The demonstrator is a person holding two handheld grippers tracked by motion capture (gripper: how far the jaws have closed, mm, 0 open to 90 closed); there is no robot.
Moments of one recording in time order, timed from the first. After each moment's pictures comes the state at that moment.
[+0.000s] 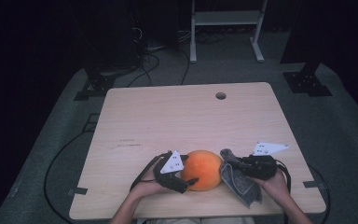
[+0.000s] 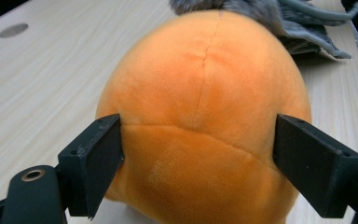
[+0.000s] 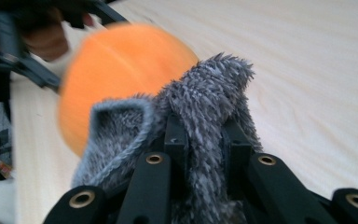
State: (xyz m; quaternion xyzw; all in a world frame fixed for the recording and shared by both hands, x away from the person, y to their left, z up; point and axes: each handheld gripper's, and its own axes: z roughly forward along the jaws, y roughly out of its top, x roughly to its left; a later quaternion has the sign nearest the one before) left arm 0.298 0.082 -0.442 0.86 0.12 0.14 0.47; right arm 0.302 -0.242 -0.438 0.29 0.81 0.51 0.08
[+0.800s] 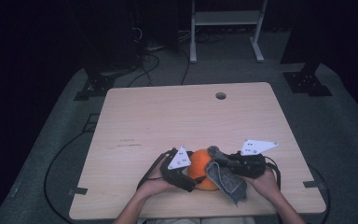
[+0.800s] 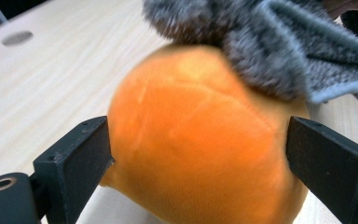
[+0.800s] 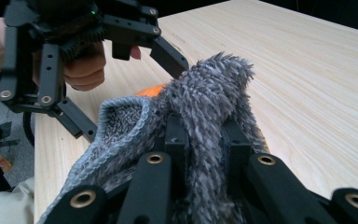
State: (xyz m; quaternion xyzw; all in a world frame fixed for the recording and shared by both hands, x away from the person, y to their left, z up) left arm 0.300 0.065 -0.438 0.86 0.15 0.13 0.47; right arm 0.301 -0.206 -0.418 0.23 0.82 0.52 0.10
